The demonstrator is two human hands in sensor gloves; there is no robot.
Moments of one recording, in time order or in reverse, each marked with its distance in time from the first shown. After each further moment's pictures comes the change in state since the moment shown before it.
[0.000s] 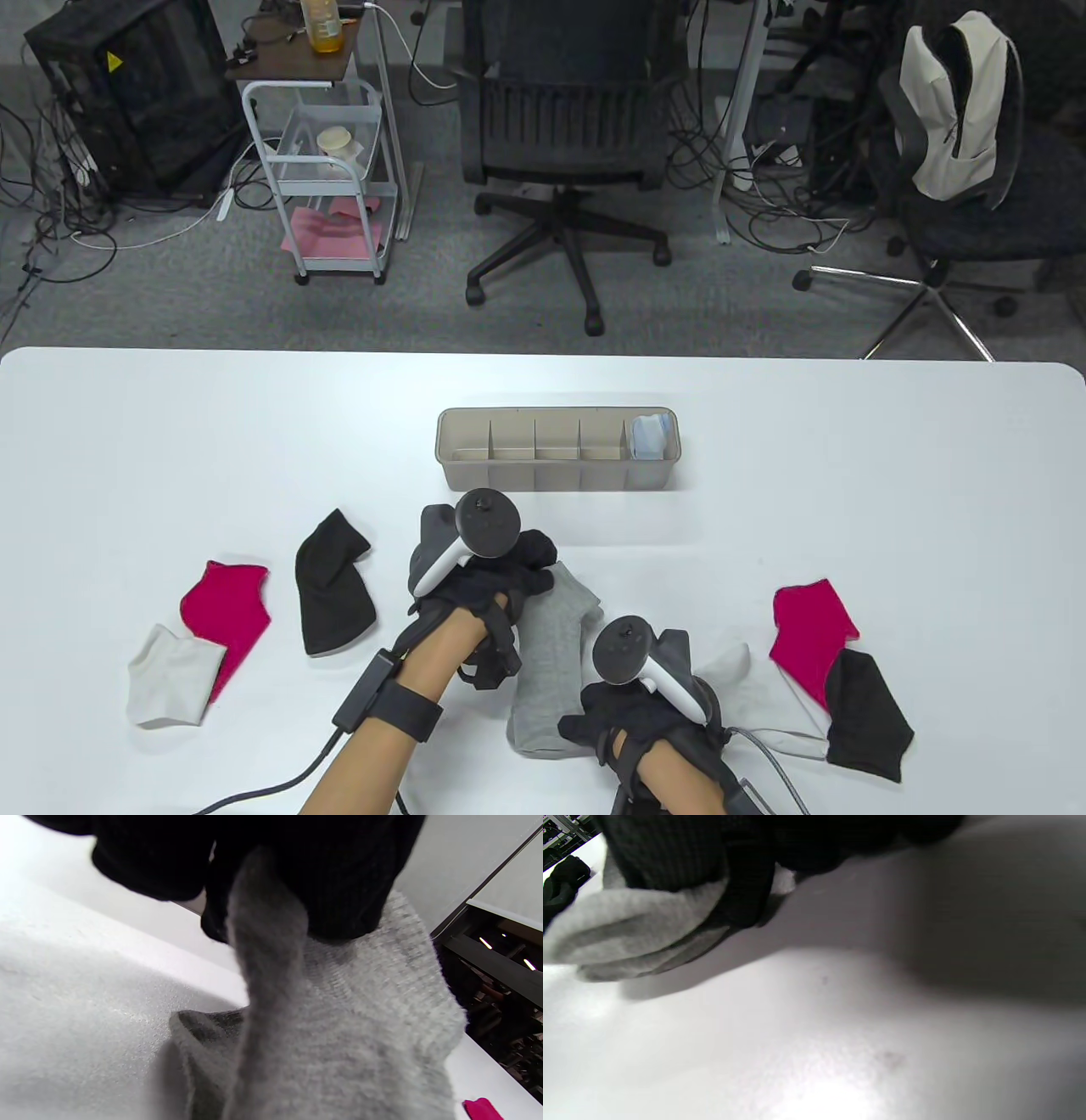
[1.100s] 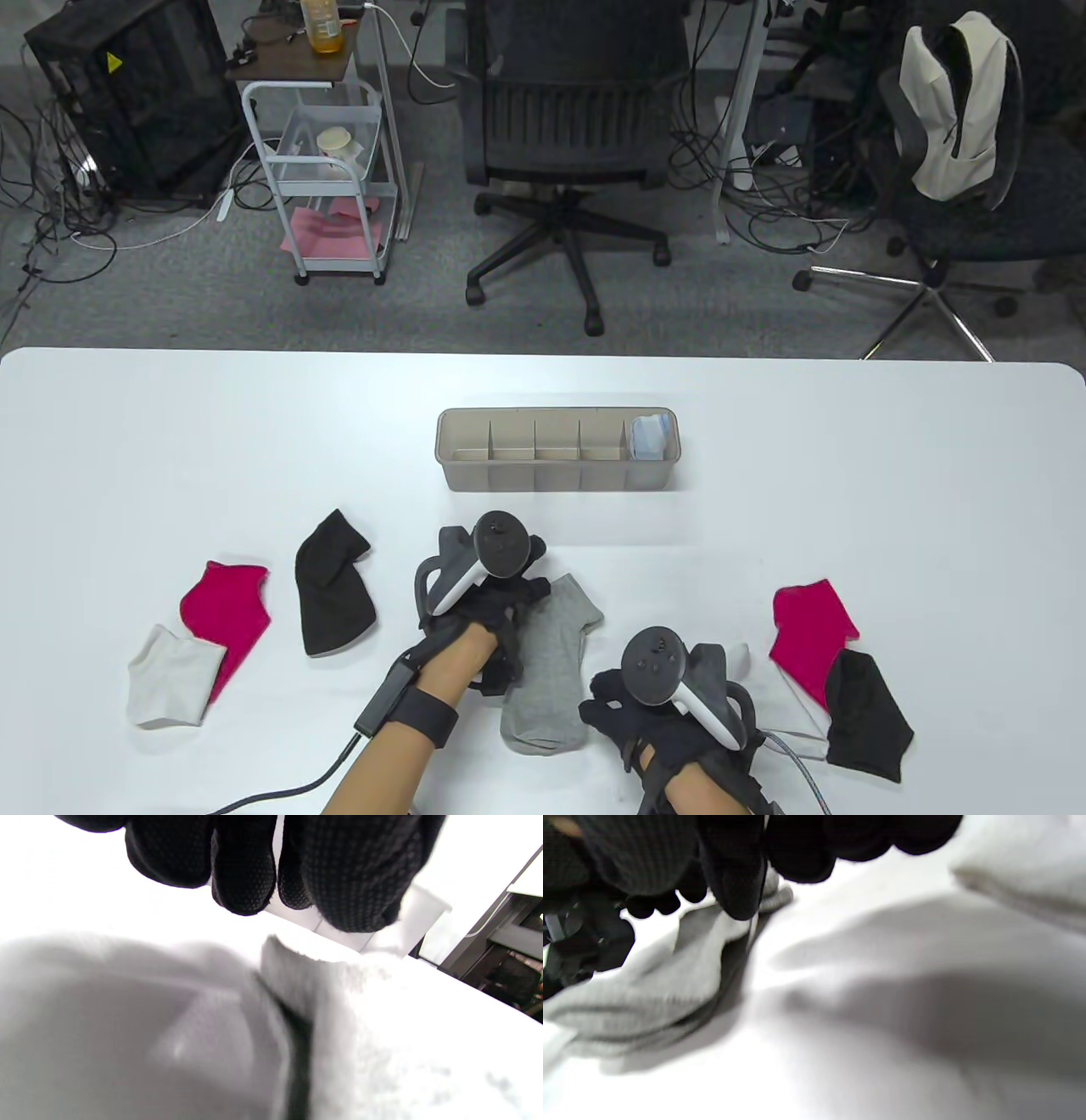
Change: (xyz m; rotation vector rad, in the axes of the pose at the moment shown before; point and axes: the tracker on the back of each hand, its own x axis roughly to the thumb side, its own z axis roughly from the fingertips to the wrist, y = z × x) left_hand -0.020 -0.021 -0.003 0.112 0.078 -0.114; right_hand -0.013 -0.032 0.042 -0.308 -0.090 0.049
